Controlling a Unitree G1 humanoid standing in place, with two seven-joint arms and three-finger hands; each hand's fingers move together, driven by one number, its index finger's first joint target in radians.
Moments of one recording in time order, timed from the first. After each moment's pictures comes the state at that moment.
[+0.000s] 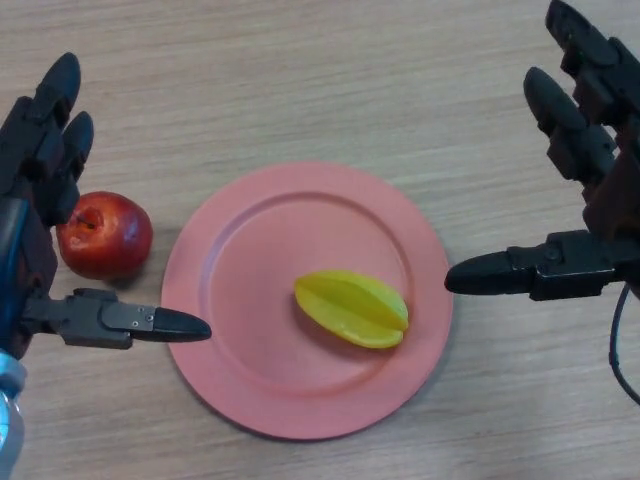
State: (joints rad) left arm 0.01 0.24 0.20 -0.59 -0.11 0.31 -0.14; right arm -0.17 -0.24 -0.05 -0.70 0.20 0.57 0.06
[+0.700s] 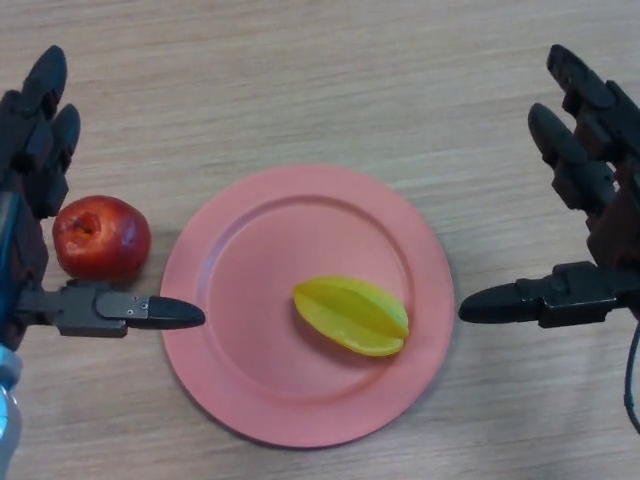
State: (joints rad) left arm -0.01 0.26 0.20 -0.56 -0.09 0.29 -0.12; right arm -0.08 -0.24 -0.07 -0.57 0.17 0.39 0.14
